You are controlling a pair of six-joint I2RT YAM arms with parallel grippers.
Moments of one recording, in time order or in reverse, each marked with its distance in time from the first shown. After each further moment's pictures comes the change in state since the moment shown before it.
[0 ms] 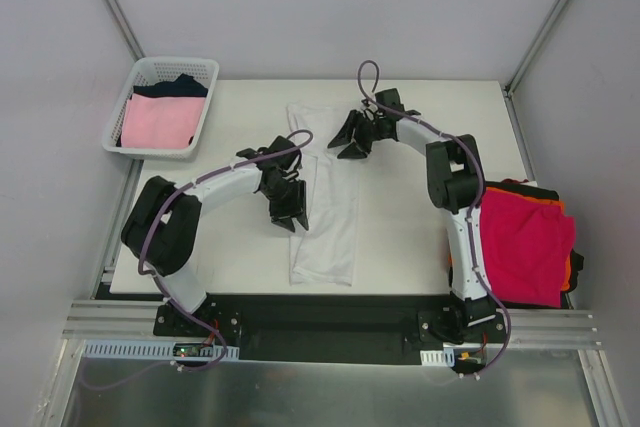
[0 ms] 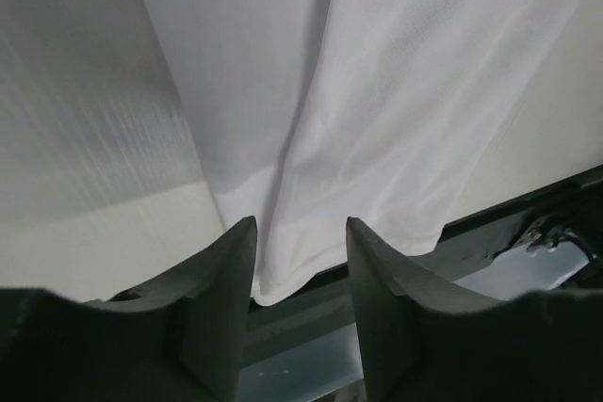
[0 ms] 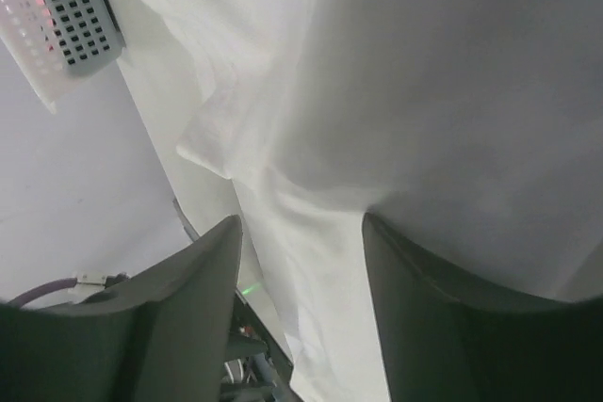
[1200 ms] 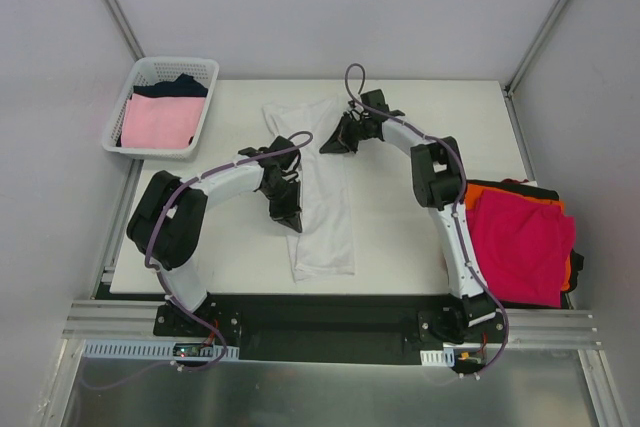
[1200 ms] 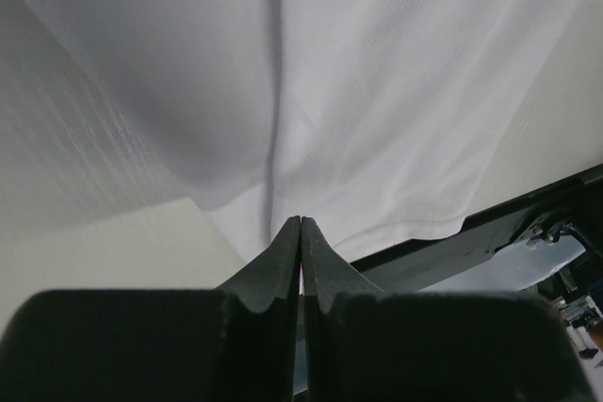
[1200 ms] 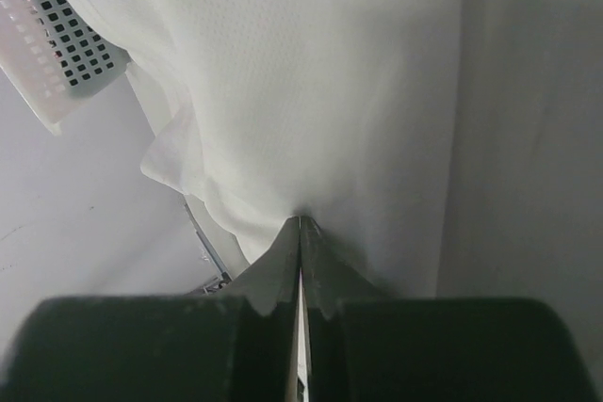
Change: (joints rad) left arm 0.019 0.040 0.010 -0.006 0.030 0.021; right arm 0.048 0.192 0.247 -0.024 -0.035 0.072
